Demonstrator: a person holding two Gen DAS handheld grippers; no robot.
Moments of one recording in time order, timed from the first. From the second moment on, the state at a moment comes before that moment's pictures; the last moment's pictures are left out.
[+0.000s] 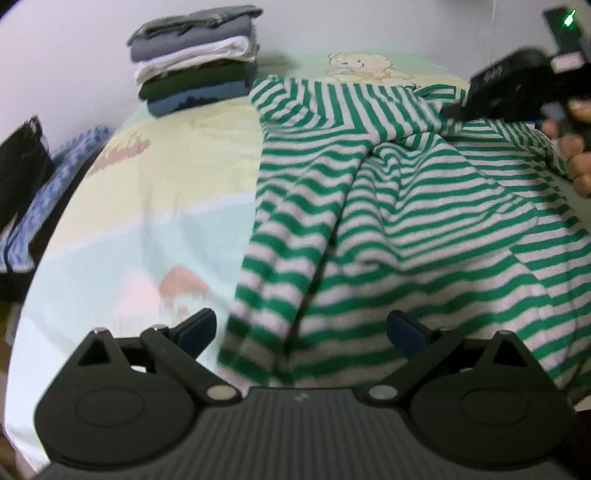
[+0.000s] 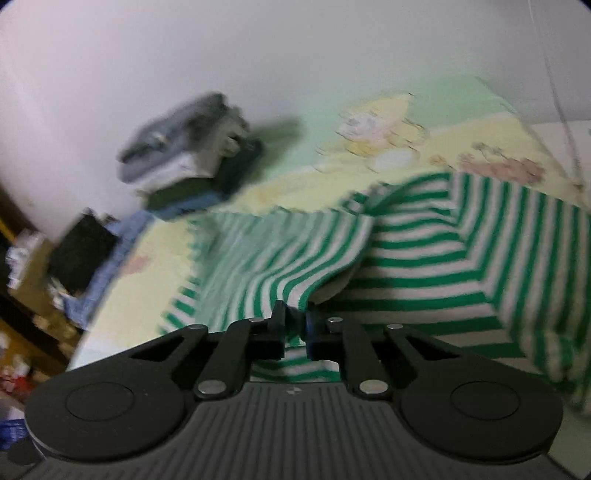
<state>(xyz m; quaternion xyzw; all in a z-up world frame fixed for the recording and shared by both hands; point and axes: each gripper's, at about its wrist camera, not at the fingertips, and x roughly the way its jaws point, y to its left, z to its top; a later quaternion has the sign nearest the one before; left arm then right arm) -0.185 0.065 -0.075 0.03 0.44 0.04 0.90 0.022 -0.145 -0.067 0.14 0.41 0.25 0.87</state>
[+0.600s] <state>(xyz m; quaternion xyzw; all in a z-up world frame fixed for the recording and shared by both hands) -0.265 0.123 -0.072 -0.03 0.47 0.05 0.88 -0.033 -0.070 -0.056 0.12 0.43 0.36 0.82</state>
